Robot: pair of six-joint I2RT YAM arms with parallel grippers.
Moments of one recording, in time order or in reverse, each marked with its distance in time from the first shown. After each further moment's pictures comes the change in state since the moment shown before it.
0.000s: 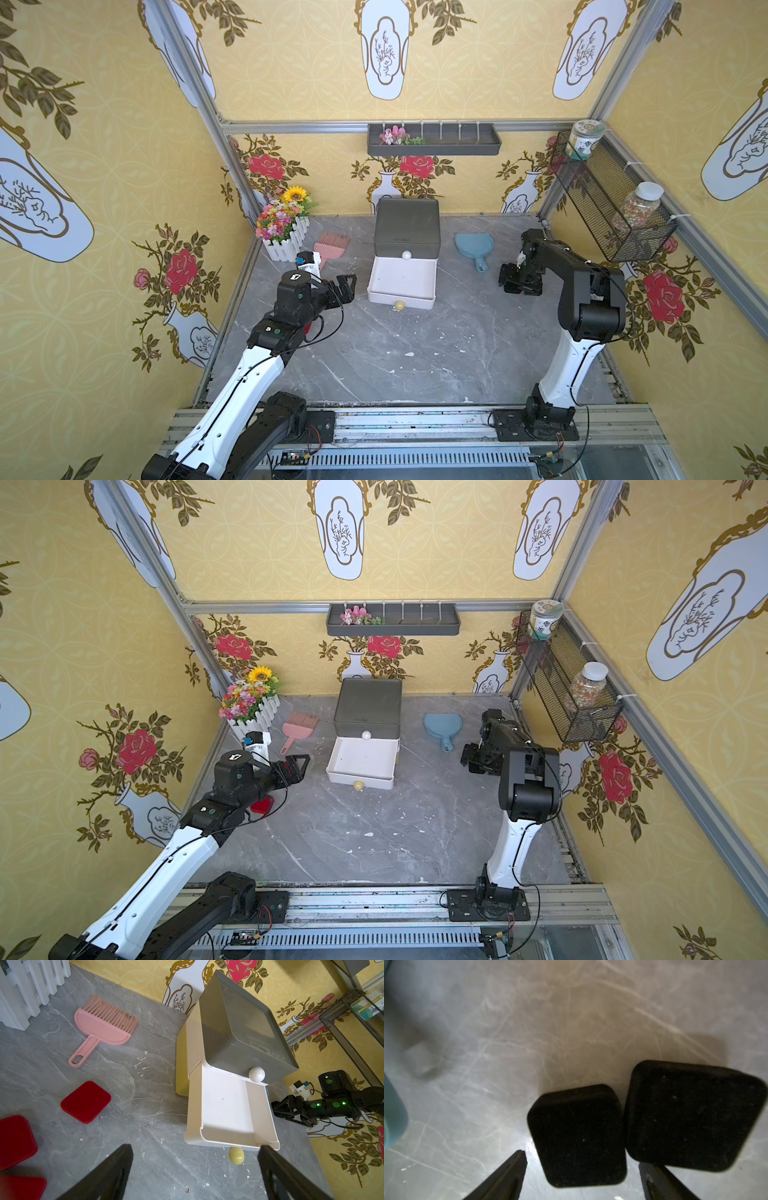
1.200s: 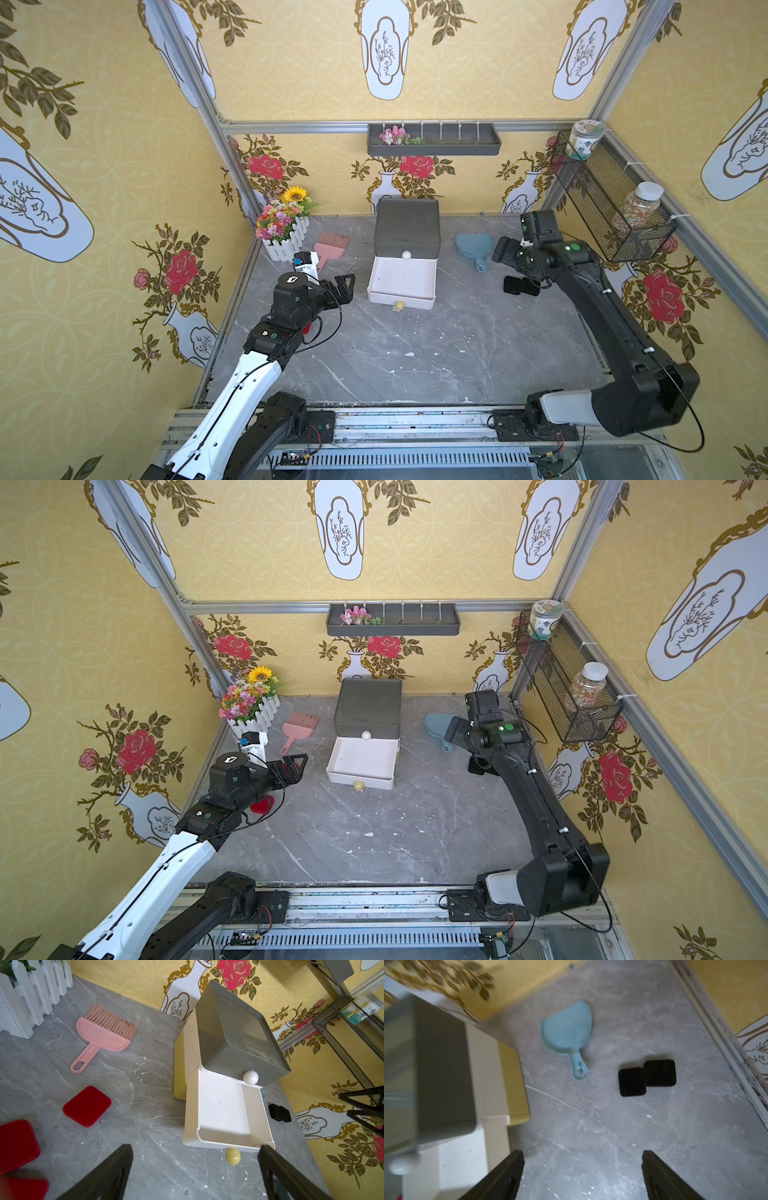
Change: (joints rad) left arm 0.000 -0.047 -0.004 -0.005 -0.005 0.004; right arm 0.290 -0.576 0.006 -0.182 0.143 0.296
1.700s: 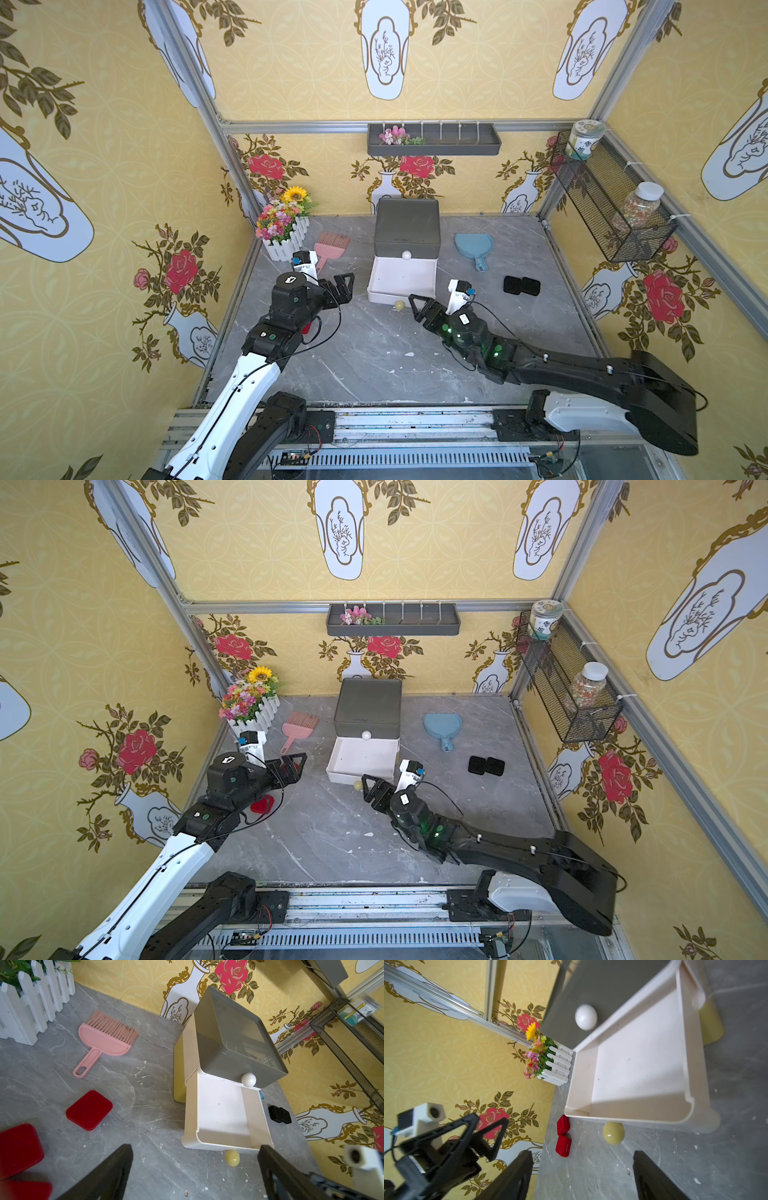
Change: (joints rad) left arm 0.000 -0.011 0.010 -0.004 -0.007 0.011; right arm 0.862 -0.290 -0.804 1.230 0.318 0.587
